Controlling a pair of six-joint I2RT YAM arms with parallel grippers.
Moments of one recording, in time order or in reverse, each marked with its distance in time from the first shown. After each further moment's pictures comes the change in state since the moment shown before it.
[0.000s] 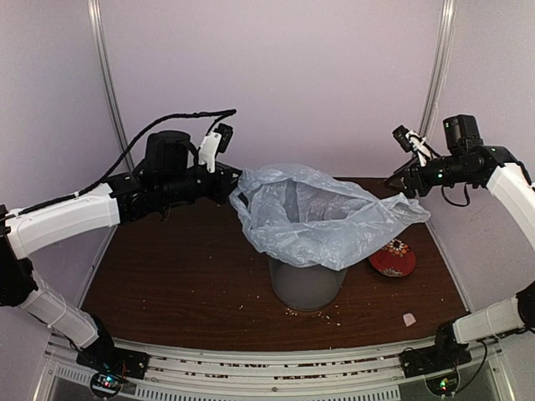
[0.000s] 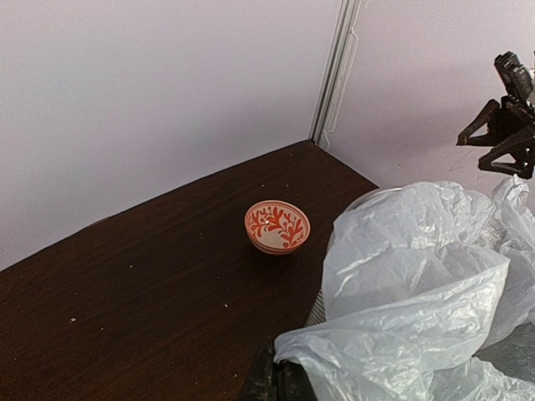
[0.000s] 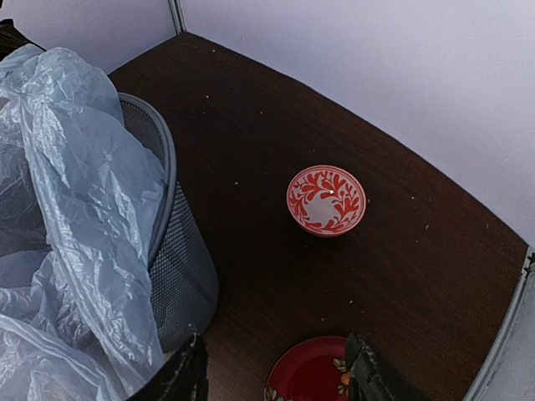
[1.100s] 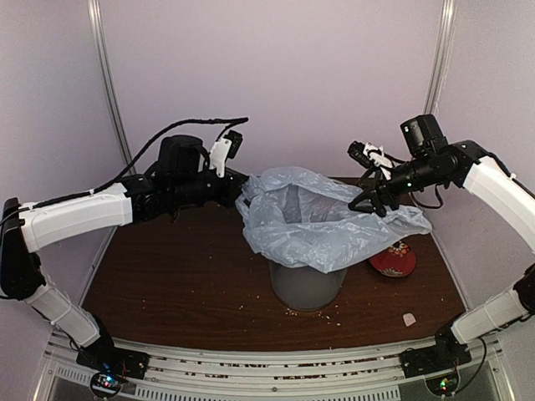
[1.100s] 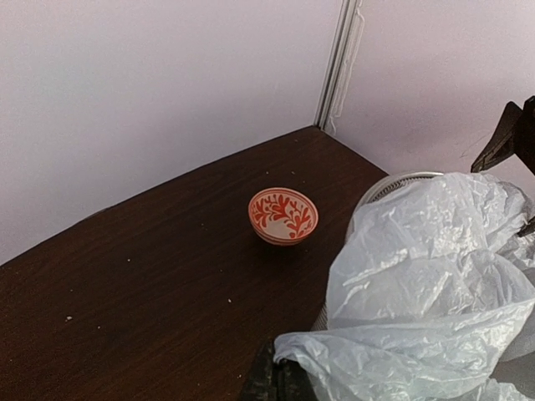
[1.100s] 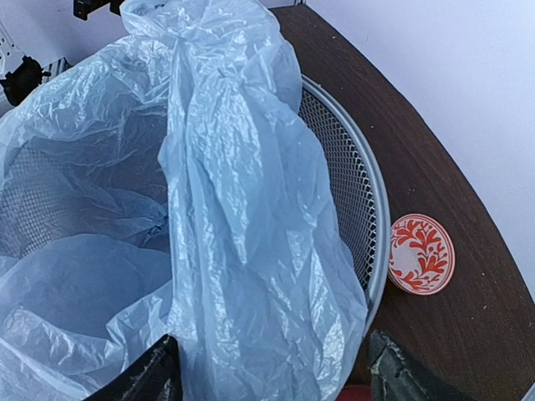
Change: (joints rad) left arm 0.000 0.073 0.016 0.019 -0.006 0.016; right arm 0.290 0.109 0.037 -0.034 0.024 -0.138
